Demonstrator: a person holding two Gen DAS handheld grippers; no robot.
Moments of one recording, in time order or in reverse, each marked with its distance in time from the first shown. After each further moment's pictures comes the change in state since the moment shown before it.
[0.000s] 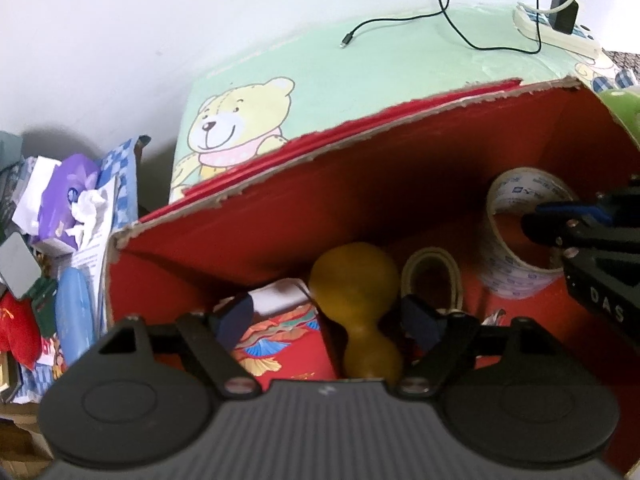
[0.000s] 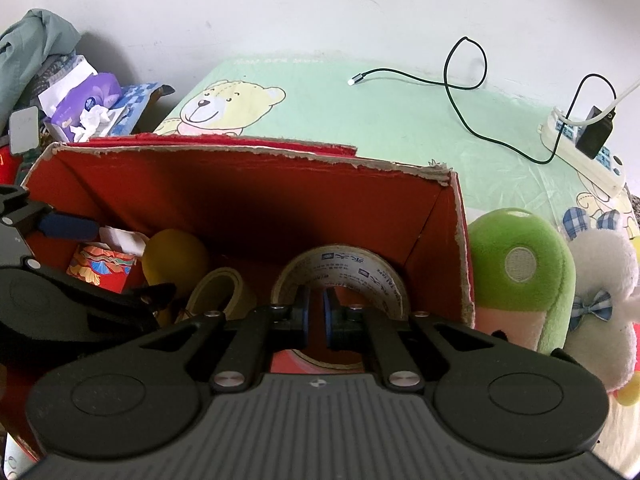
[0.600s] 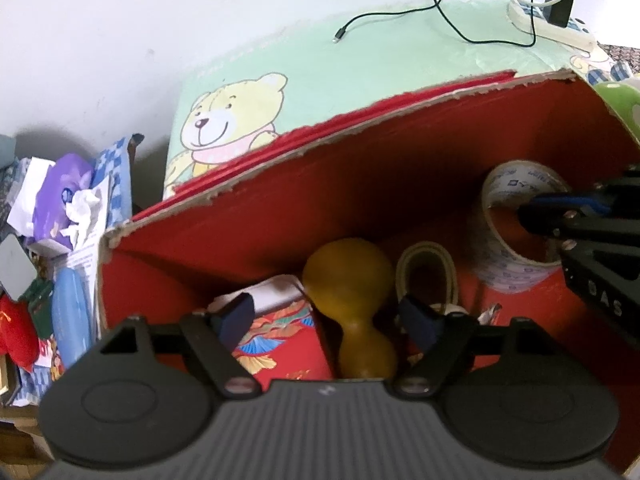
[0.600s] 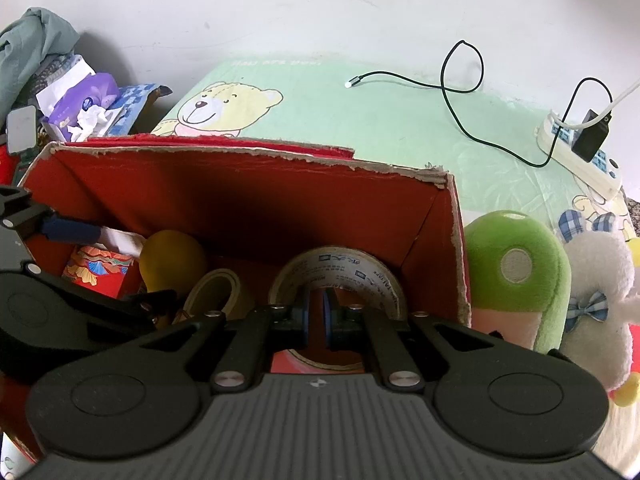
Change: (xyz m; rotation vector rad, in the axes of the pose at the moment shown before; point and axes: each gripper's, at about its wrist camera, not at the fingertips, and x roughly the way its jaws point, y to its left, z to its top) left arm 0.001 0.000 0.000 0.009 0.022 -0.011; right arm 0.001 0.003 -0.001 -0.004 -0.008 -0.015
